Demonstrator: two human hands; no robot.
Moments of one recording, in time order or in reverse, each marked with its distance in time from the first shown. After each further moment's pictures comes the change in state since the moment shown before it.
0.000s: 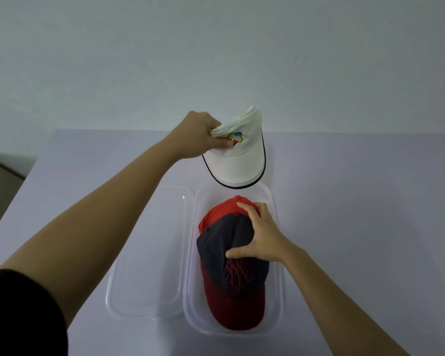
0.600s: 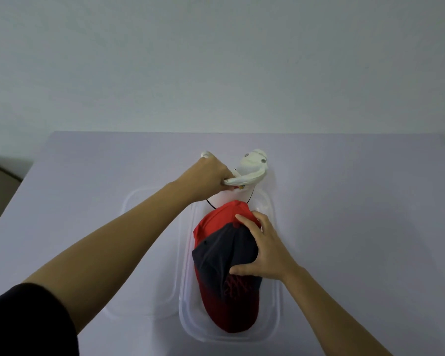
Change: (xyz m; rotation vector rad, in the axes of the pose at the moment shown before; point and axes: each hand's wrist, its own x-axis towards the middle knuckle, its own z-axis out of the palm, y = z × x) left_hand -0.030 0.002 0.066 0.360 -0.167 0.210; right_hand -0.030 0.018 0.014 -0.091 0.140 -0.235
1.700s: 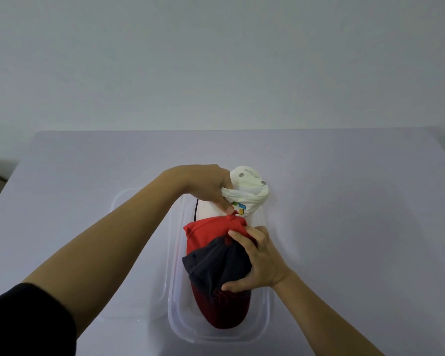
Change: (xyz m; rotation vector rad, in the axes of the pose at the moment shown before) left_hand 0.018 0.017 -0.014 -0.320 -0.562 -0.042; right_hand -0.007 0.019 0.023 -0.153 0.477 -0.488
